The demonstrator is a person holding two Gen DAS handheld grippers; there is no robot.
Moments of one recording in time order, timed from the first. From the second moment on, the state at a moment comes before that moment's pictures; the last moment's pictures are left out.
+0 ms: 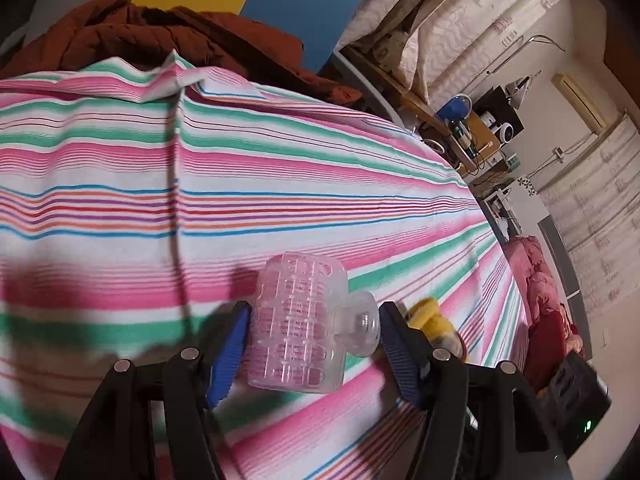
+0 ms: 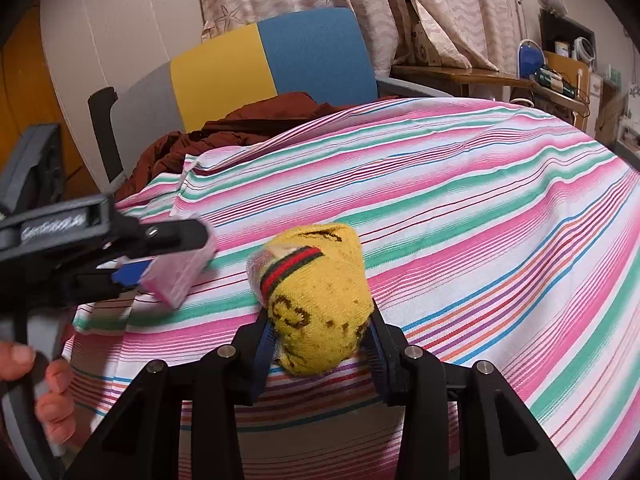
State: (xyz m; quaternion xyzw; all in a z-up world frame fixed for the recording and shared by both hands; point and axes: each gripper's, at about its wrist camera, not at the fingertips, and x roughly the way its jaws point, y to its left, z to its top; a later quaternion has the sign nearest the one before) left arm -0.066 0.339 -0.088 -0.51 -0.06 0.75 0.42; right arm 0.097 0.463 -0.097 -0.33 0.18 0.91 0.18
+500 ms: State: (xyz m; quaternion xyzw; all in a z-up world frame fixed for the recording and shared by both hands) left arm -0.018 0.282 -0.048 -0.44 -0.04 0.77 0.46; right arm 0.096 0.438 -0.078 -0.33 0.12 0.91 0.22
